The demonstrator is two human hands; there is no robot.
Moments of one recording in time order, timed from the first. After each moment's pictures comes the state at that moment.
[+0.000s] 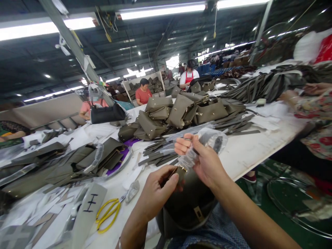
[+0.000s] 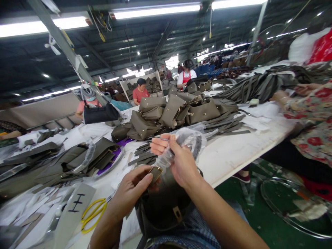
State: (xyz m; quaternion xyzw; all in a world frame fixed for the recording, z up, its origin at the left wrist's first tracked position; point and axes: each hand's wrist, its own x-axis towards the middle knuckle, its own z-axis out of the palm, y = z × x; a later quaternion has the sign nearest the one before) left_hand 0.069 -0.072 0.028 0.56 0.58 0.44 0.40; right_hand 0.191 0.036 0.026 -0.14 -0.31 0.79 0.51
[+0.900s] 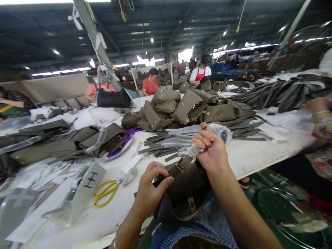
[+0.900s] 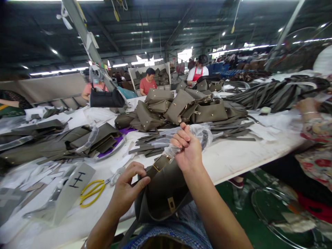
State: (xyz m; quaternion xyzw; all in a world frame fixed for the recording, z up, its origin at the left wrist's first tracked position) left_hand 0.059 -0.095 -0.024 0.58 0.62 0.51 0.14; right_hand 0.200 0.065 0.037 0.00 -0.12 0.87 0.48
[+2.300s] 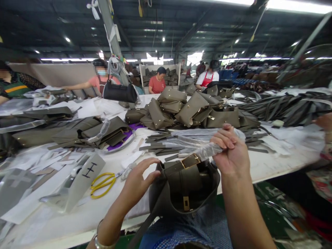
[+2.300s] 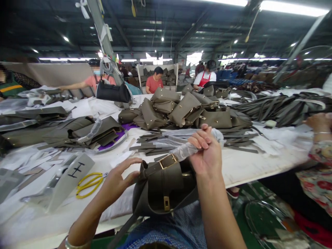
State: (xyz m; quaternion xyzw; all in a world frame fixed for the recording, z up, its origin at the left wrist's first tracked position) left_hand 0.015 -0.111 -0.034 0.58 0.70 0.40 0.14; right_hand 0.219 0.079 0.045 0.04 -0.13 0.84 0.52
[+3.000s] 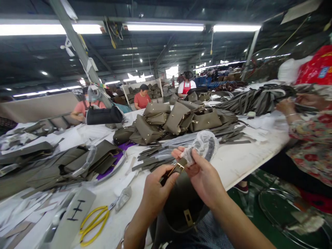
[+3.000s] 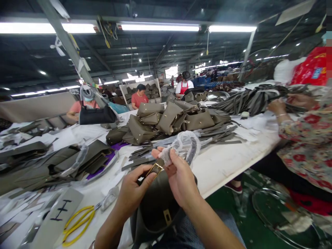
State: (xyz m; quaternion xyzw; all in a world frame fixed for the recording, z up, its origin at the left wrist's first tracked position) left_hand 0.074 -0.050 0.002 0.62 0.60 0.47 0.17; right_hand 0.208 0.023 0.010 -0.16 -0.34 0.79 0.49
